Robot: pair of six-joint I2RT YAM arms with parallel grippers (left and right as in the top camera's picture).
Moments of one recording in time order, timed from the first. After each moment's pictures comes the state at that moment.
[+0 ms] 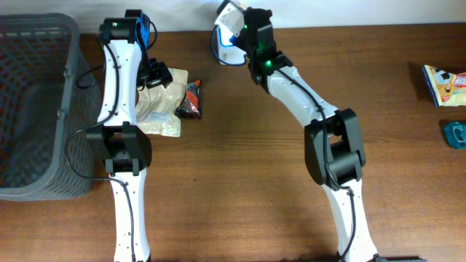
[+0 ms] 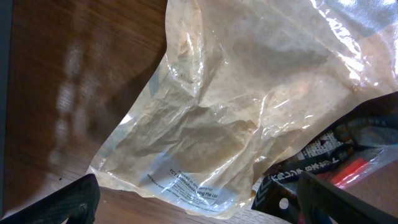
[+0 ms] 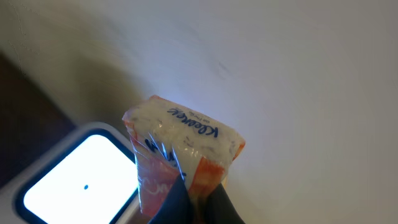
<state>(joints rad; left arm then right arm) -0.03 2.66 2.80 -1.69 -0.08 -0.47 0.37 2.43 2.05 0.14 0.19 -0.69</state>
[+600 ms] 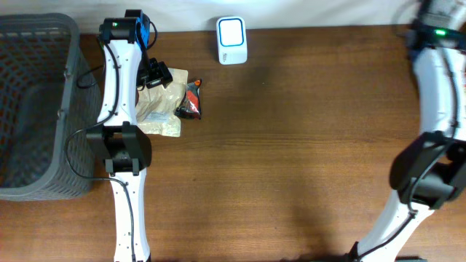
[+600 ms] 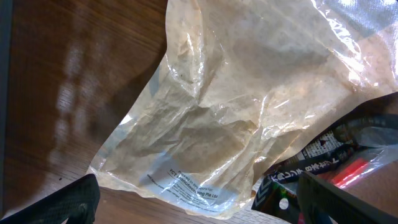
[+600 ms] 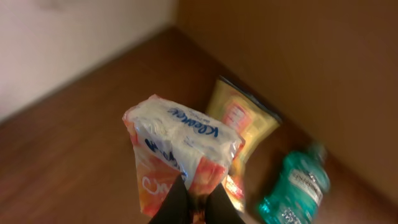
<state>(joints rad) -0.03 2.66 2.80 -1.69 -0.08 -0.47 -0.30 2.13 2.06 -0.72 0.60 0.26</state>
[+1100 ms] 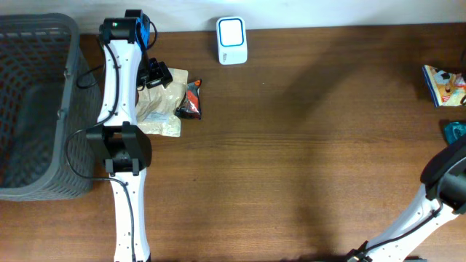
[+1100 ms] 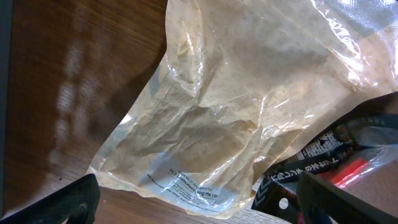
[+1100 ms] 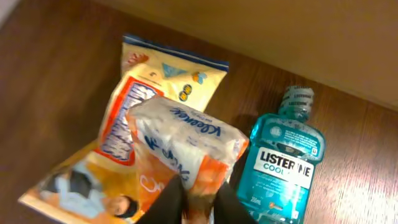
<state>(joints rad) -0.03 2.66 2.80 -1.69 -0.08 -0.47 -0.63 2.25 2.06 -0.74 0.33 0.45</state>
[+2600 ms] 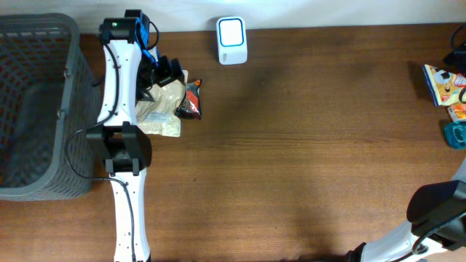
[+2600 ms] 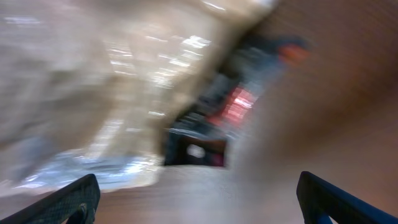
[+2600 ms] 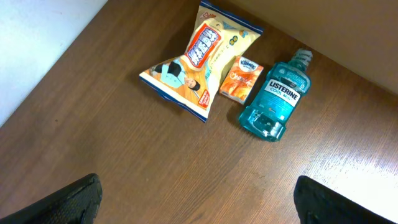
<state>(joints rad) -0.03 2.66 2.80 -1.69 0.32 -0.34 -0.49 1.87 2.06 -1.14 0.22 0.42</state>
